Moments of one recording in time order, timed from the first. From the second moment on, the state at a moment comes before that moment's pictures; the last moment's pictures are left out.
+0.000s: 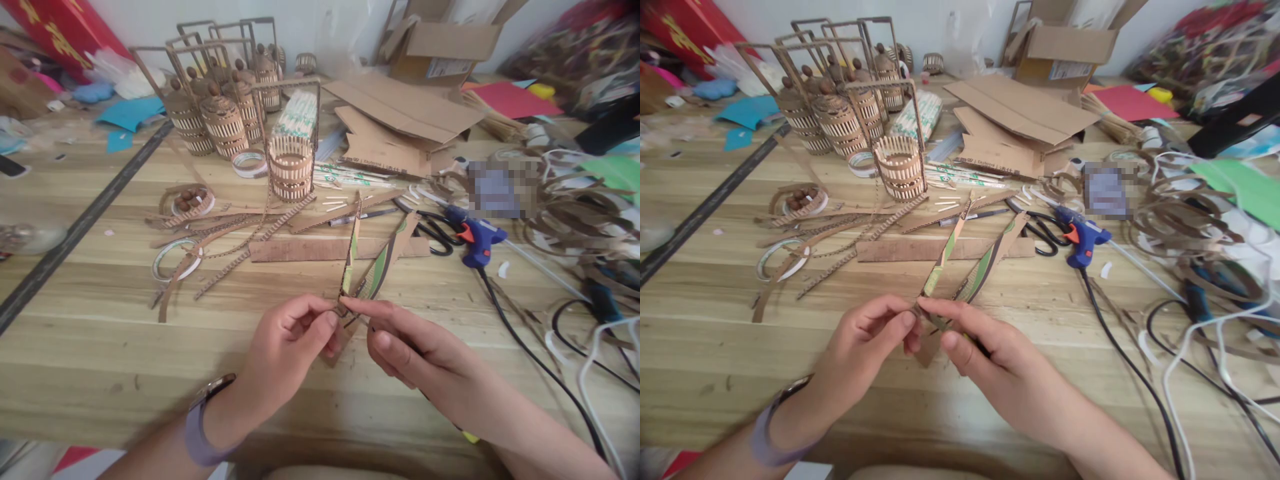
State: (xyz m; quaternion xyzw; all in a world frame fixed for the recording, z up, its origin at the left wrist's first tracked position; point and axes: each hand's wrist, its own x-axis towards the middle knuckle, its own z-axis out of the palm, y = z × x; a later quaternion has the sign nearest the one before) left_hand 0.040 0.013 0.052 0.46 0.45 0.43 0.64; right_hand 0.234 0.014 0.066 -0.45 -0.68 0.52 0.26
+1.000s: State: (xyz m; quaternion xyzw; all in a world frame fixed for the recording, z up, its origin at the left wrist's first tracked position) left_hand 0.037 0.009 0.049 0.54 0.48 0.38 0.58; right_hand 0.237 0.015 0.056 -0.39 -0.55 0.70 0.25
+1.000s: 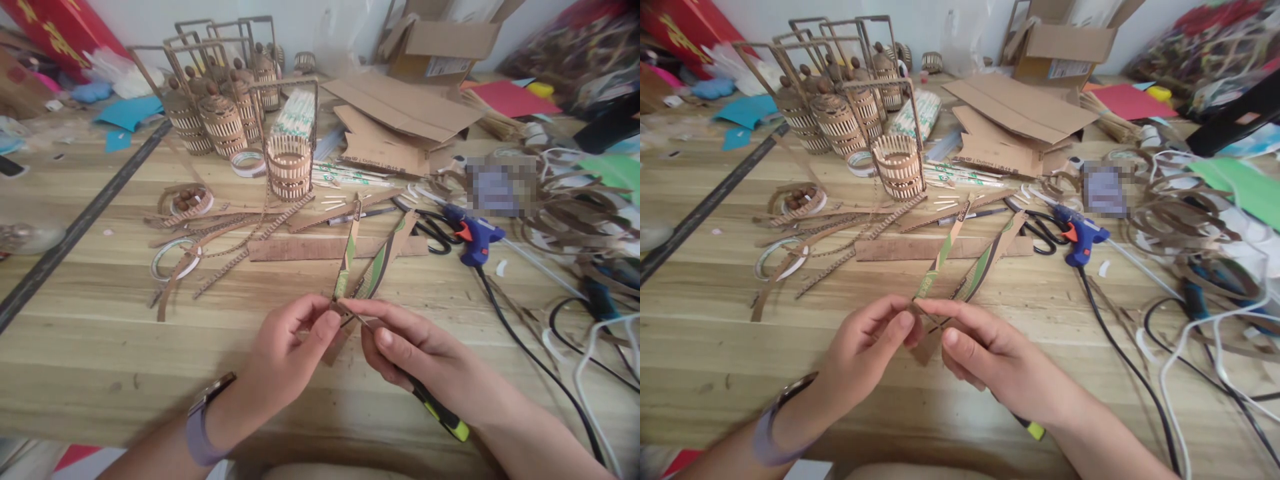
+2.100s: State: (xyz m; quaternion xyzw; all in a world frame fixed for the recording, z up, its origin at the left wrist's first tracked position) left_hand 0.039 0.015 0.043 0.52 0.54 0.40 0.53; right_hand 0.263 0.025 0.062 -0.46 -0.83 0.32 0.08
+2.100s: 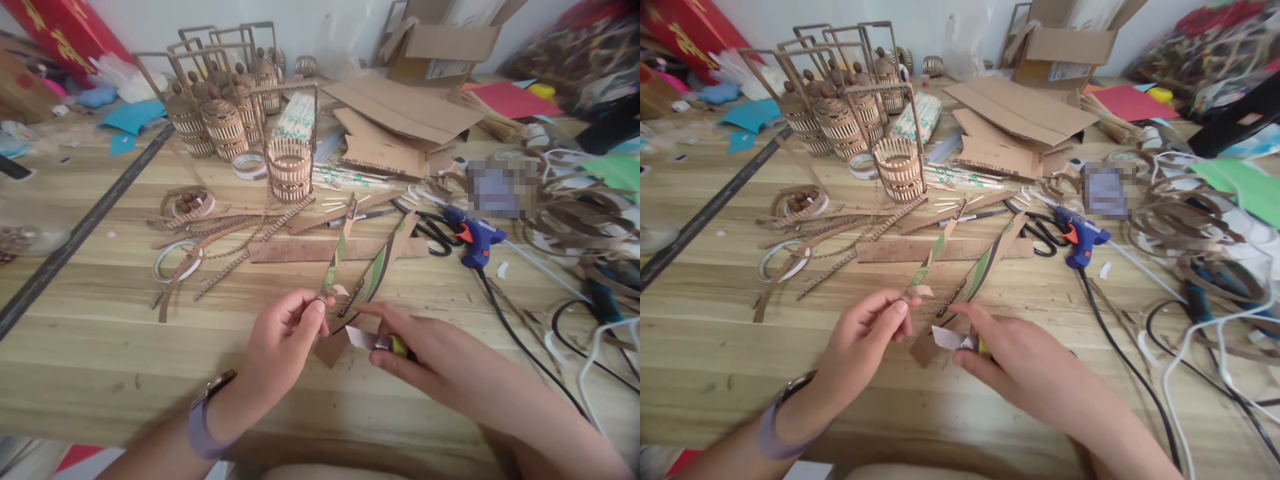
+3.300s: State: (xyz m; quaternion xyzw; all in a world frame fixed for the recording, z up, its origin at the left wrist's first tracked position) left_hand 0.041 0.006 0.041 0.80 0.38 0.40 0.23; right_hand 0.225 0.014 0.057 -0.41 -0.81 0.18 0.37
